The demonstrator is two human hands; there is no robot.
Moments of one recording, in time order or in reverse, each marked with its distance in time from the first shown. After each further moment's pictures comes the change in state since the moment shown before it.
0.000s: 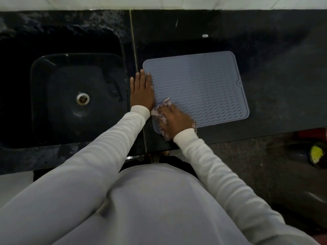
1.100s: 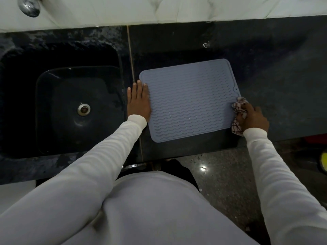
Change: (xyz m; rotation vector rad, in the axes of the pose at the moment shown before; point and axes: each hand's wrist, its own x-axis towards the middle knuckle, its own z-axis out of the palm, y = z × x) left_hand -0.003 0.006 -0.002 0.124 -0.038 0.014; right_hand -0.074 0.249 -0.030 0.067 0.201 0.777
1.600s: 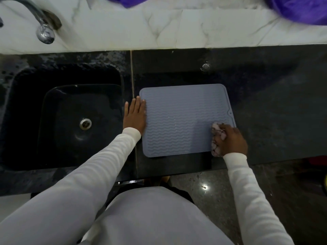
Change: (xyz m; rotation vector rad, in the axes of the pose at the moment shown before) left_hand 0.013 -0.009 -0.007 -0.002 0.009 0.013; right_hand -0.041 -0.059 -0.021 0.211 -0.023 -0.130
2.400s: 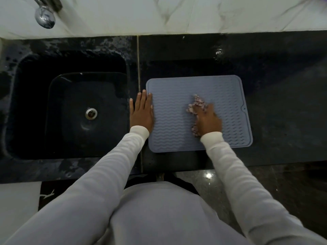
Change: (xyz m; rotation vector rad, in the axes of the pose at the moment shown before) left_hand -0.010 0.010 0.012 -0.118 0.080 -0.103; right_hand 0.040 -0.085 0.062 -0.149 -0.071 -0.330
